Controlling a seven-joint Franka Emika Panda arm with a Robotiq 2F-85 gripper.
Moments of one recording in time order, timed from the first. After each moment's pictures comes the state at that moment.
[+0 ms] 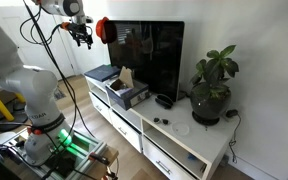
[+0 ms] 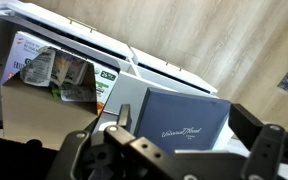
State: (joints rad) arm 0.19 -0.25 0.17 -2.22 0.23 2.13 0.14
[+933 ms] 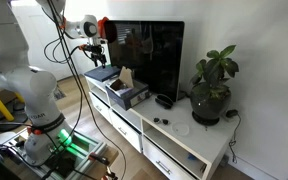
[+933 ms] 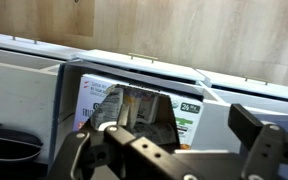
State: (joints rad) arm 0.12 0.04 0.14 -2.24 -0.05 2.22 0.45
